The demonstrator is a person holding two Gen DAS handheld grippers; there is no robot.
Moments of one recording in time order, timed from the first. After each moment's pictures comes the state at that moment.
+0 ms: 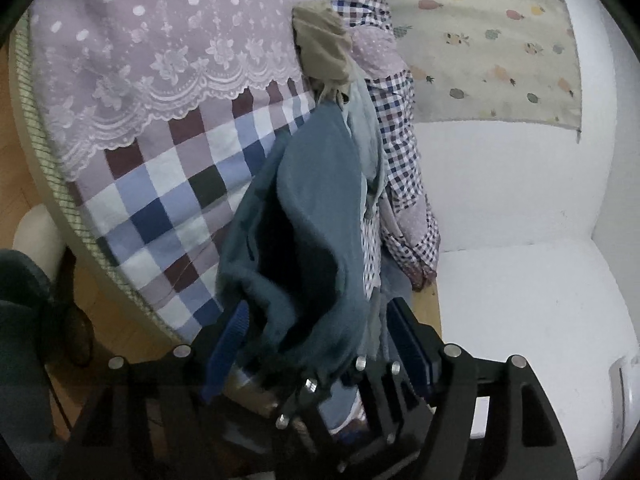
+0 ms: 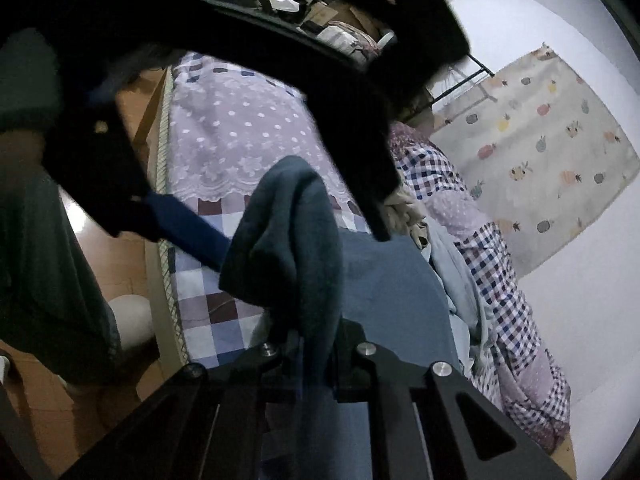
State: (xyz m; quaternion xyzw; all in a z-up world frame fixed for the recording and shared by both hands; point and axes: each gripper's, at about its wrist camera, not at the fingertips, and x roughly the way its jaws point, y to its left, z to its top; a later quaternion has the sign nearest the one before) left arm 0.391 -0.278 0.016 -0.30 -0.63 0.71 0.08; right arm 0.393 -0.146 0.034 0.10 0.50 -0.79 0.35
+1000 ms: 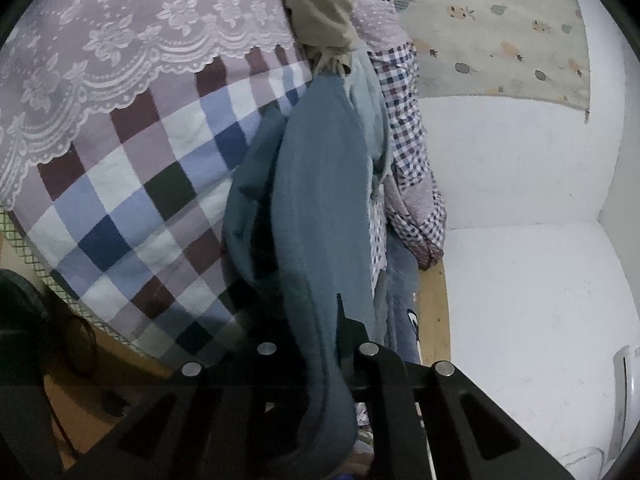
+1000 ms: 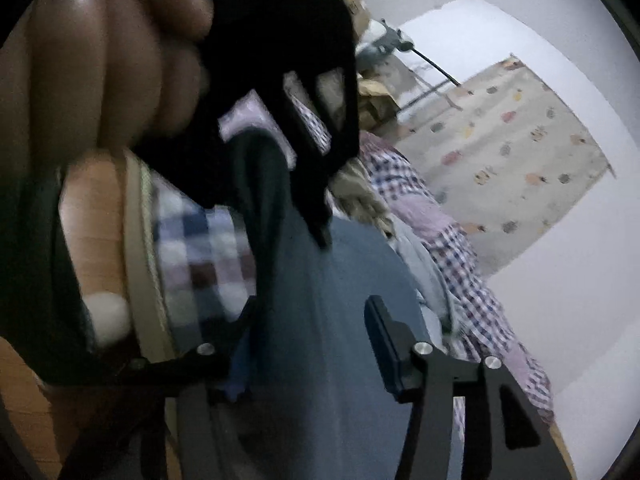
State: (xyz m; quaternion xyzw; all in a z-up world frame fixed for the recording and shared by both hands) left arm 0.341 -0.267 0.007 -0.34 -0.61 0.71 0.11; right arm 0.400 -0.108 0.015 0.06 0.50 -0.82 0.28
